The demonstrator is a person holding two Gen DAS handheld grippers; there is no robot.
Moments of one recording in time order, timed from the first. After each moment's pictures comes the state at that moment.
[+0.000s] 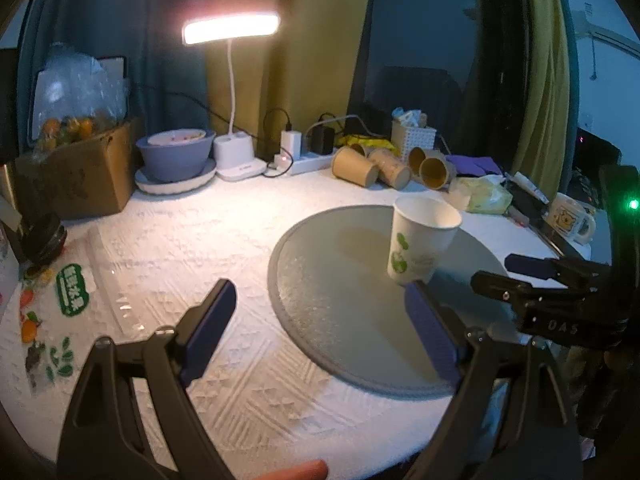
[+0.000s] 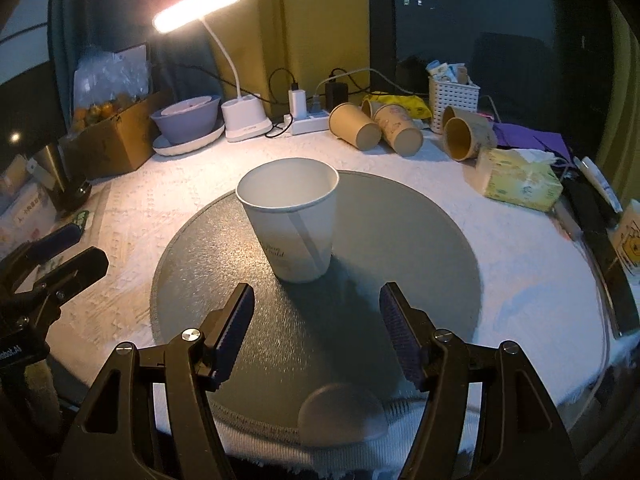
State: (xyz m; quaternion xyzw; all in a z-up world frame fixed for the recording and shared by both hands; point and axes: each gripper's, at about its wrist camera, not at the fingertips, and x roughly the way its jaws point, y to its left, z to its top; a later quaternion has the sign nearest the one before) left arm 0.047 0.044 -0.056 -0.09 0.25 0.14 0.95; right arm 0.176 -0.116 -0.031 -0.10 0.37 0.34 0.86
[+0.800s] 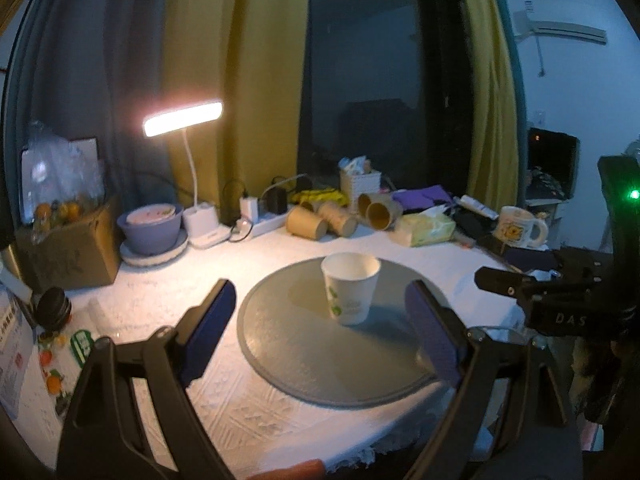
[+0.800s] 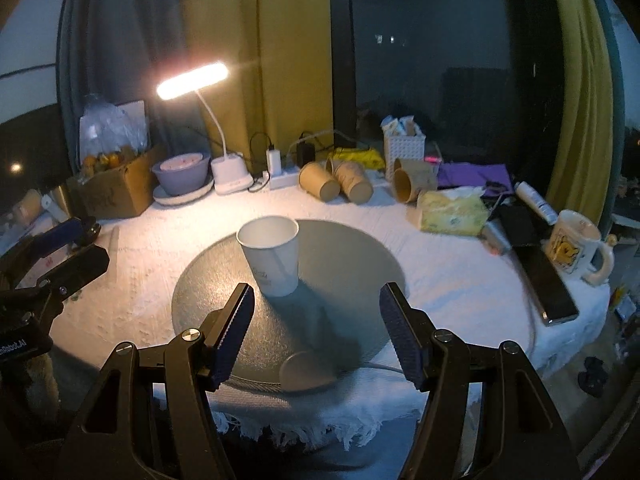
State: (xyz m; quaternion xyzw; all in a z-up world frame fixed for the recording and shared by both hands) left arm 0.010 -0.009 0.014 -0.02 0.18 0.08 0.98; right arm 0.123 -0.185 0.038 -0.07 0.29 0.31 0.90
